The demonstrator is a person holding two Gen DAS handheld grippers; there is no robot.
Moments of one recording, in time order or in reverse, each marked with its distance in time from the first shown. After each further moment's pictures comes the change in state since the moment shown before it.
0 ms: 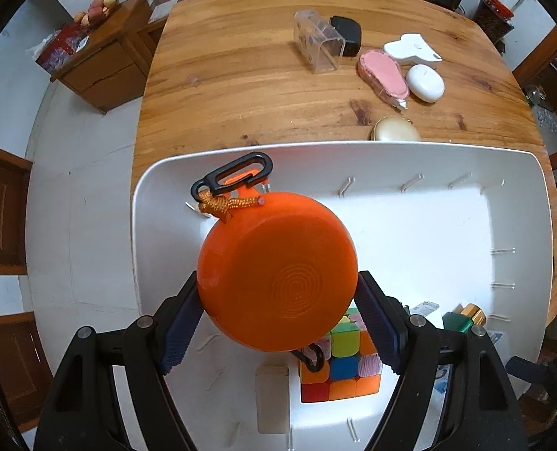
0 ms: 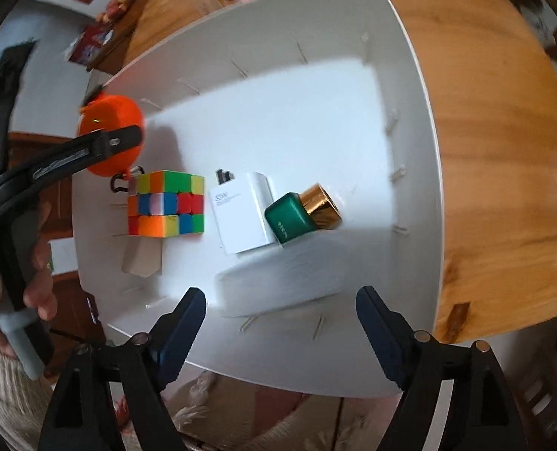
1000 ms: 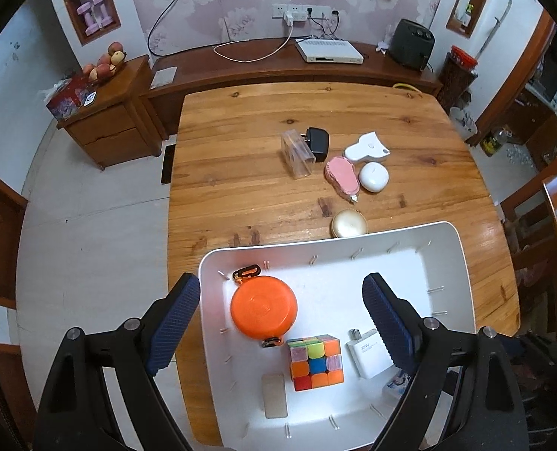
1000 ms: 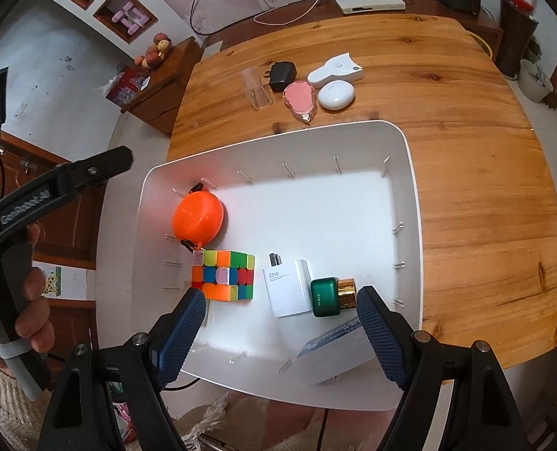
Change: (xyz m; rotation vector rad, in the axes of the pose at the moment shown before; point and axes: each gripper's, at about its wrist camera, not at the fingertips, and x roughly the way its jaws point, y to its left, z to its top) left arm -0.118 0.013 0.005 0.013 -0.268 -0.083; right arm -0.069 0.028 0.011 -0.062 -0.262 0.033
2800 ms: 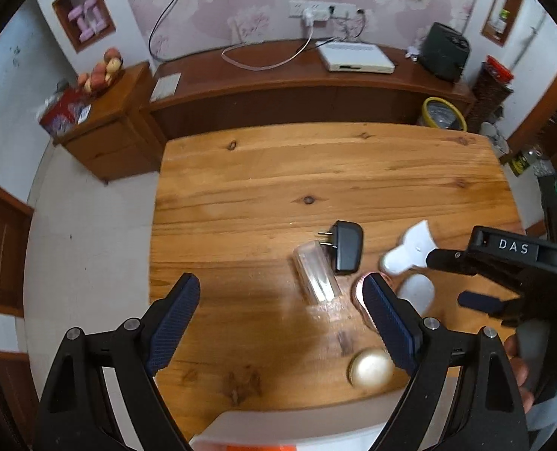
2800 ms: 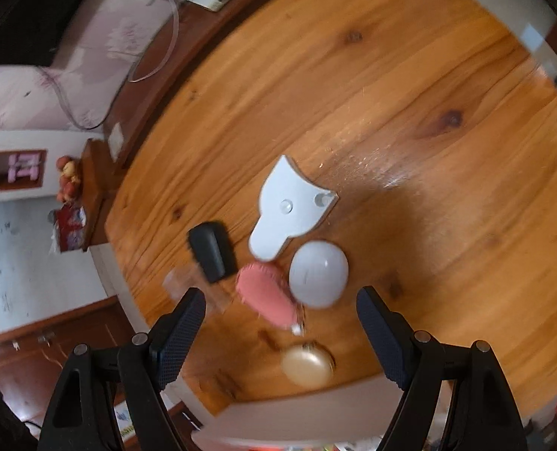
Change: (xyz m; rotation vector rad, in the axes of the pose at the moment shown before) left arm 0.116 -0.004 0.150 -0.044 0.032 0.085; right arm 0.123 -0.093 0.252 0.619 0.099 0.038
